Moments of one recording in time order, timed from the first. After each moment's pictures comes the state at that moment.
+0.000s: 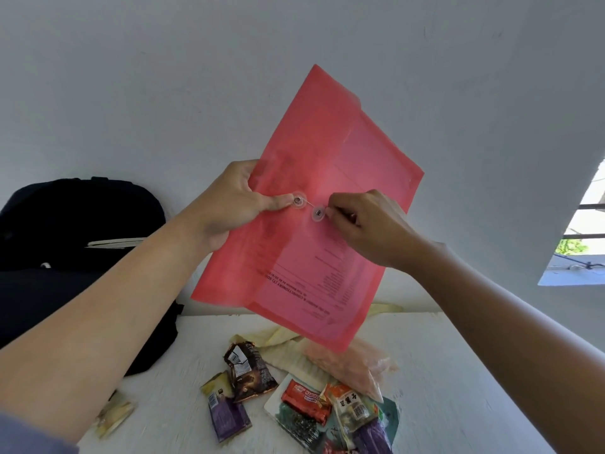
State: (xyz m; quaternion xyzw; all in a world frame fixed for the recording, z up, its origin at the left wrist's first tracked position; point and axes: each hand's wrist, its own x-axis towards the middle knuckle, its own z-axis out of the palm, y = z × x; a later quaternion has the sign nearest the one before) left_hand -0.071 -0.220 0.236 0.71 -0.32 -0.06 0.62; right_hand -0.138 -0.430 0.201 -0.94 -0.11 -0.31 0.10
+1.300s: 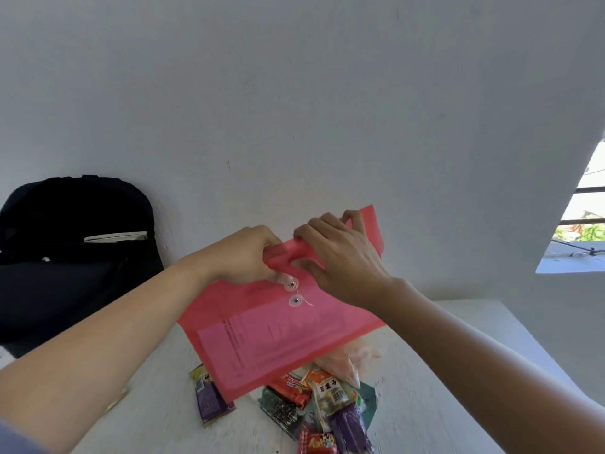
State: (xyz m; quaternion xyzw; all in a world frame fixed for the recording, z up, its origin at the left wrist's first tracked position) left_hand -0.077 -0.257 0.175 0.90 -0.38 -0.07 0.20; right_hand -0.150 -0.443 0.131 -0.91 -0.17 -0.39 0.01
